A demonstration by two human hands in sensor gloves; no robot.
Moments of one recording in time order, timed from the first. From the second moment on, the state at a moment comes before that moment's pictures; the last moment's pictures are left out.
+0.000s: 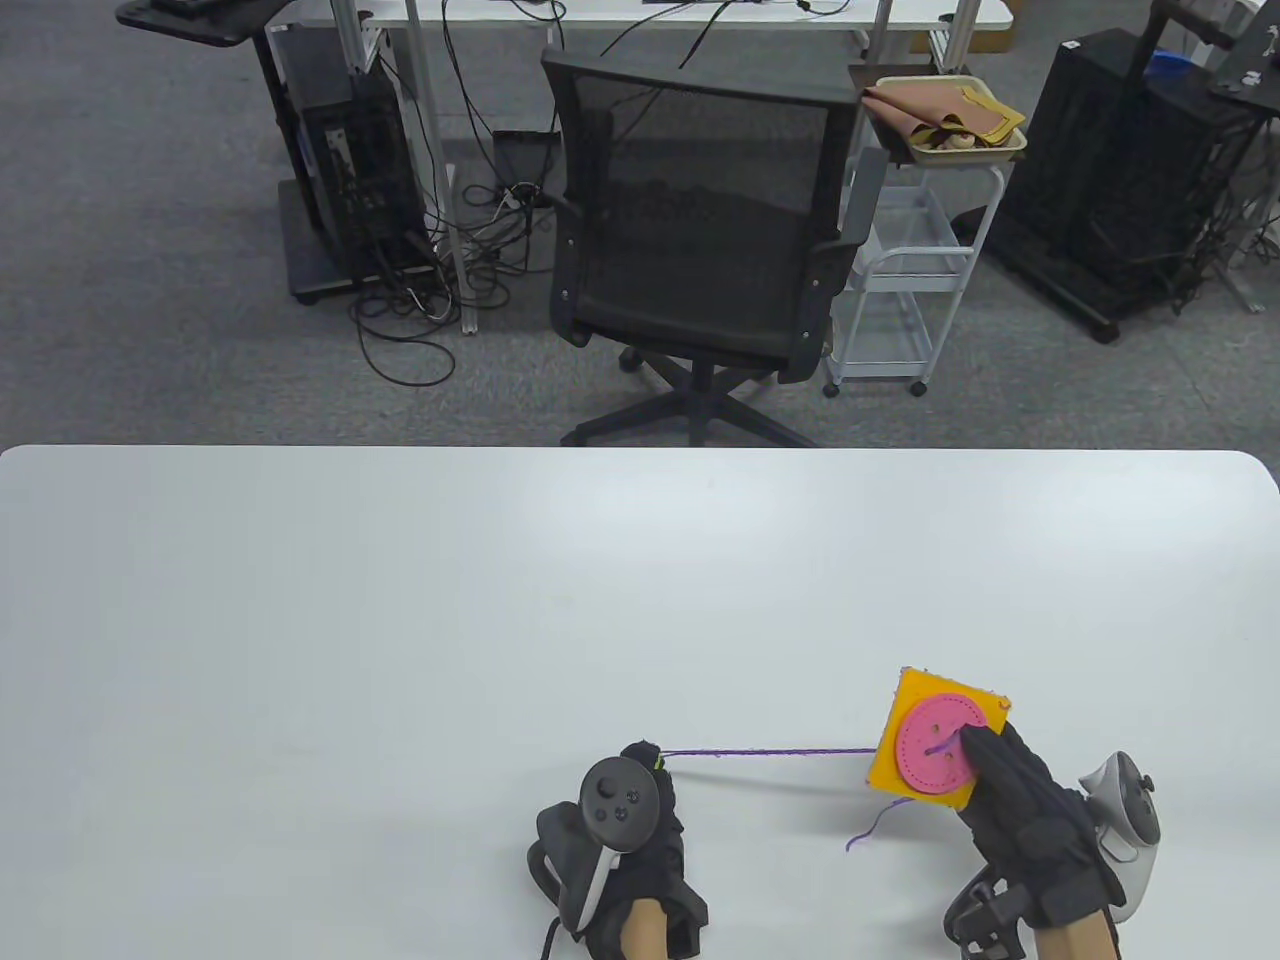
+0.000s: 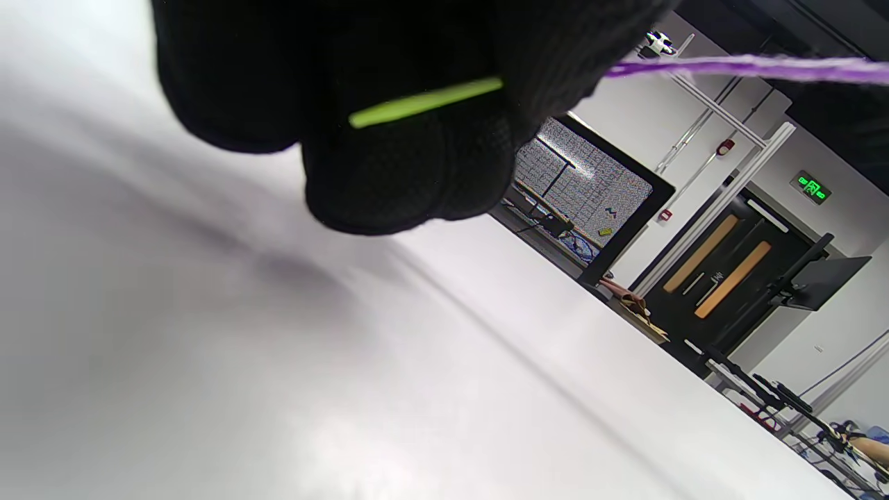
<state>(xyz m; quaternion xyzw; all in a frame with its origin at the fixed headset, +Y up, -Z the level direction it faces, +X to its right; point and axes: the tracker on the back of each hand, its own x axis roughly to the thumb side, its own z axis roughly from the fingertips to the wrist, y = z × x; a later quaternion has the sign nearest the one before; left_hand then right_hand) -0.053 -0.758 -0.280 0.03 0.09 0.31 0.94 0.297 -0.720 -0.283 0.05 0.09 0.57 0.82</state>
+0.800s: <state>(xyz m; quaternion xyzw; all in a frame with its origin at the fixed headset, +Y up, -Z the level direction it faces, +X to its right) -0.049 -0.748 -0.277 0.10 0.08 0.27 0.95 0.298 -0.721 -0.285 0.07 0.09 0.54 0.84</state>
